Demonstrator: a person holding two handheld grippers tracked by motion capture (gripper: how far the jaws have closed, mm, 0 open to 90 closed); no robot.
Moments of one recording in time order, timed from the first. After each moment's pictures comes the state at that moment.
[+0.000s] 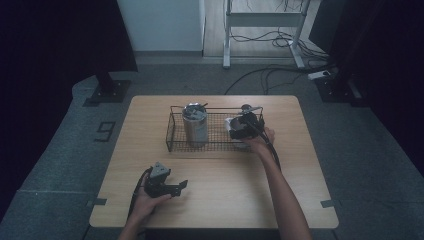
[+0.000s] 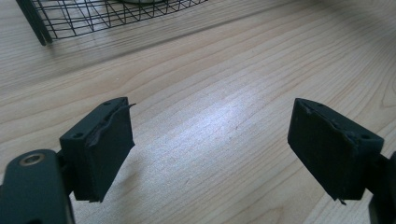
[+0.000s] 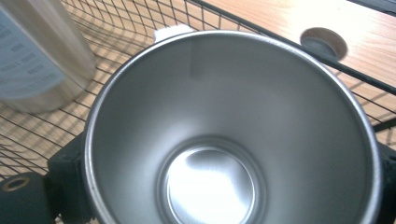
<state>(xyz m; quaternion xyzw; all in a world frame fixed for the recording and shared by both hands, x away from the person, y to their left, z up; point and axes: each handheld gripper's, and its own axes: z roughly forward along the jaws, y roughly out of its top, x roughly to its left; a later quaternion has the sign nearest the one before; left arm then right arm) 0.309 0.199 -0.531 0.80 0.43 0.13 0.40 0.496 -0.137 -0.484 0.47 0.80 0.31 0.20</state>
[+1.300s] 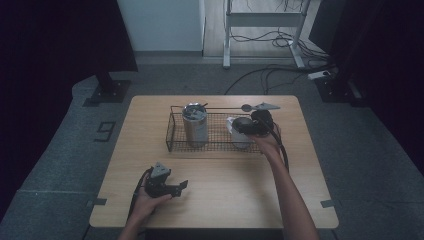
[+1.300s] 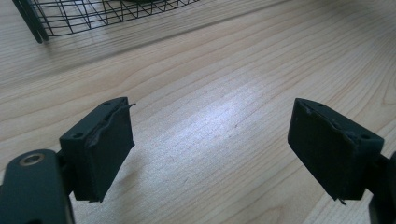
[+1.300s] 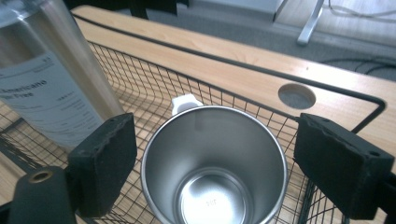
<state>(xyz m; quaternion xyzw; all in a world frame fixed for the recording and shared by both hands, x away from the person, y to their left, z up) 0.309 0.198 -0.531 0.80 0.43 0.13 0.40 0.468 -0.166 -0.446 0.46 0.74 0.43 0.22</state>
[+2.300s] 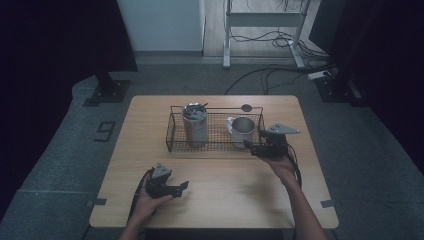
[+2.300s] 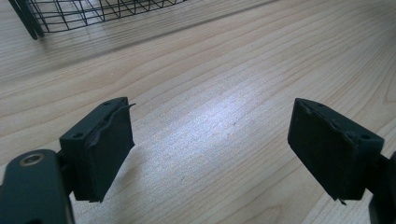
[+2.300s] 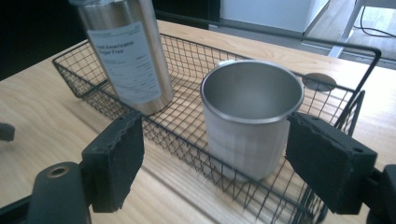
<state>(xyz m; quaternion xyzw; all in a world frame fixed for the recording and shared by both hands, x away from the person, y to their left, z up) 0.308 0.195 -0.533 0.80 0.43 0.13 0.40 0.388 -0.199 -0.454 0.42 0.74 0.49 0.20</state>
